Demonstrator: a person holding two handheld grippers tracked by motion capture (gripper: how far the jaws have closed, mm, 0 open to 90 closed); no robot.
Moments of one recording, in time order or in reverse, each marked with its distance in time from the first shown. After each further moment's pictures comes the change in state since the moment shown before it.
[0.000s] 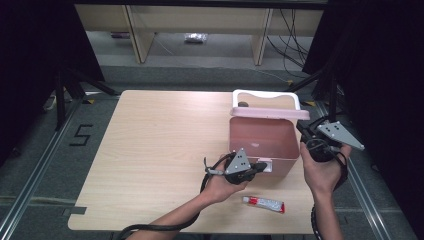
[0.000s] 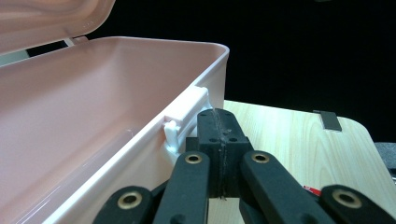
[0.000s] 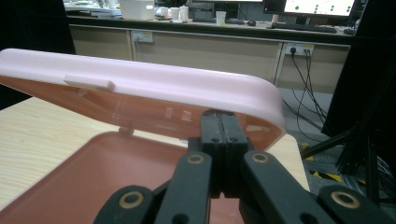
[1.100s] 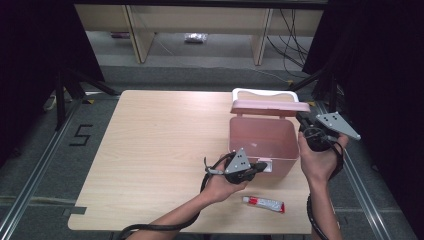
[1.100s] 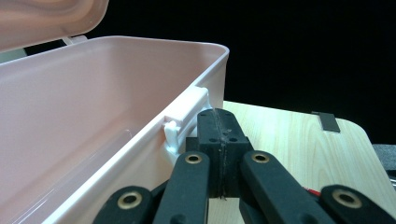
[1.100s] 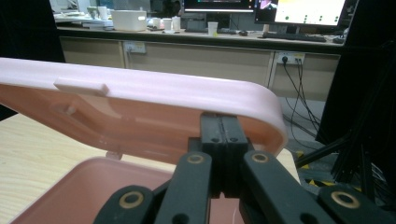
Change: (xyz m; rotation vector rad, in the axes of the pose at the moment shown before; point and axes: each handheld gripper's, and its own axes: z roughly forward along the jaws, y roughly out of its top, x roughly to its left) left arm 0.001 0.000 0.001 -0.002 -0.004 -0.011; right arm -0.002 0.013 0.019 -0.026 -0.025 0.011
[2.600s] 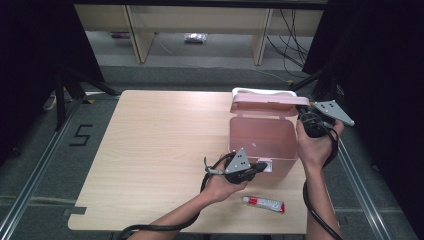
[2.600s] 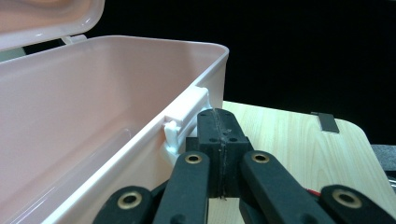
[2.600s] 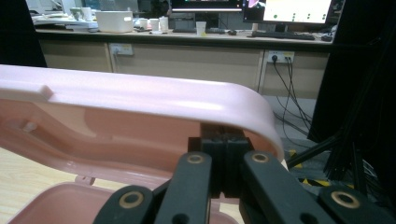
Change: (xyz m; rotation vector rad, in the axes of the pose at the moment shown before) left arm 0.000 0.000 0.000 0.000 -0.003 -0.006; right arm -0.009 0.008 0.034 -0.004 -0.055 0.032
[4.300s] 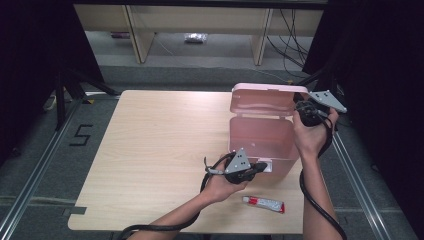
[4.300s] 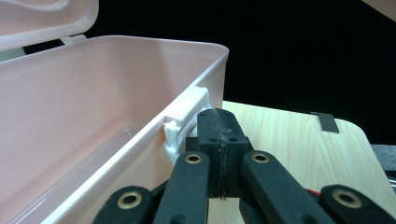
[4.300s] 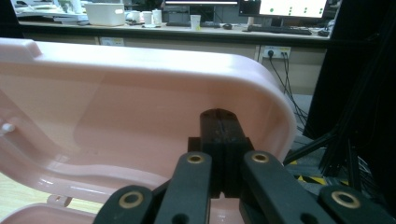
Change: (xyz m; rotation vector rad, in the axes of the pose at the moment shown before) left arm 0.000 0.000 0.000 -0.001 0.001 -0.001; right arm -0.005 0.008 0.033 0.024 -0.014 -0.027
